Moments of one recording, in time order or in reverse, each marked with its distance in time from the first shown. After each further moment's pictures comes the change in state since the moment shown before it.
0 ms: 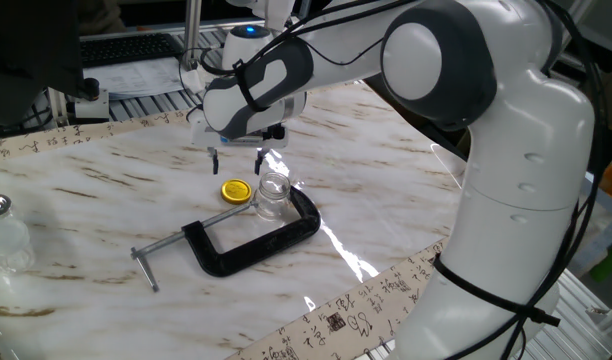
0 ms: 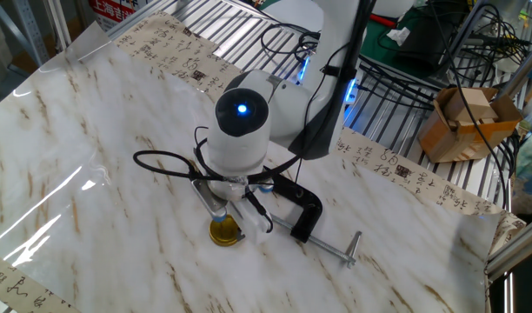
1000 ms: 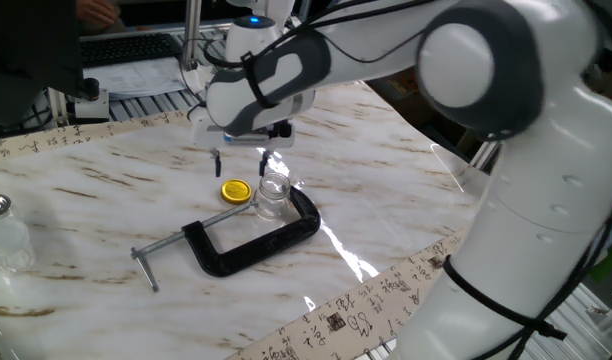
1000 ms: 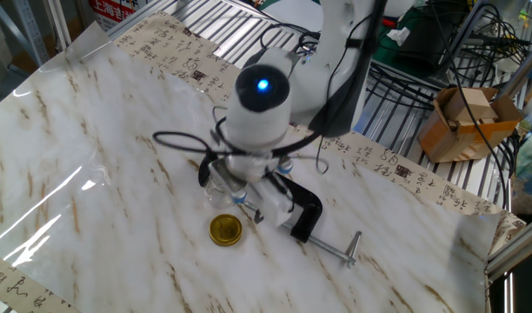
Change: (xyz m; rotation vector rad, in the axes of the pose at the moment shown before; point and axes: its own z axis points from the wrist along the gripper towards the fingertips) arm 0.046 -0.005 -0.039 0.001 0.023 -0.021
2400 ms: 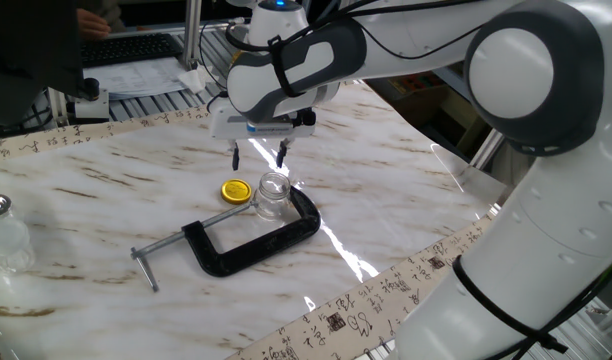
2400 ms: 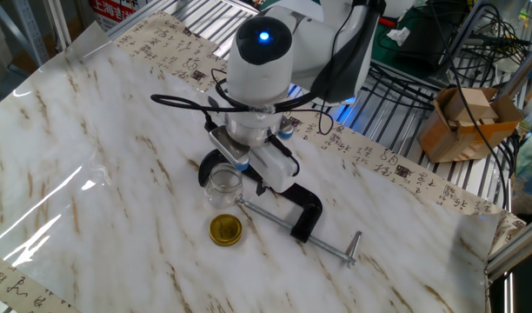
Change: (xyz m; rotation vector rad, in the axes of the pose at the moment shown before) arm 0.011 -0.029 -0.034 -0.002 0.001 -0.074
